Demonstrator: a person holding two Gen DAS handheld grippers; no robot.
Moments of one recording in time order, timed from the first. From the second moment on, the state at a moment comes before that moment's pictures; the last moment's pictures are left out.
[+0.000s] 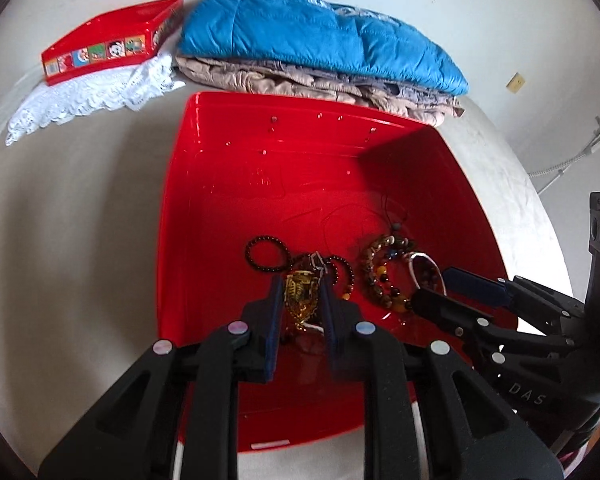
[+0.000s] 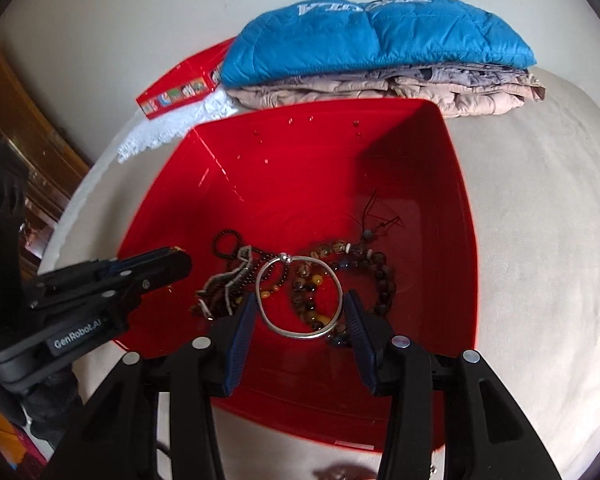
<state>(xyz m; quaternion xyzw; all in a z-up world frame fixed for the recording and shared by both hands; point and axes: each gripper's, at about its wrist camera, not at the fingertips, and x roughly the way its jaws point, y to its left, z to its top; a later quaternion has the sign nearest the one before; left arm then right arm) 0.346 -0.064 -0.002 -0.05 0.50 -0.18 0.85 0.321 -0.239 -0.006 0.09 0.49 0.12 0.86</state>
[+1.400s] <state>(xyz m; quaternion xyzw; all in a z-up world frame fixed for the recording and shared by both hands) 0.198 -0.061 -0.020 -0.01 0.52 -0.16 0.84 0.195 -0.323 -0.036 0.17 0.52 0.10 0.83</state>
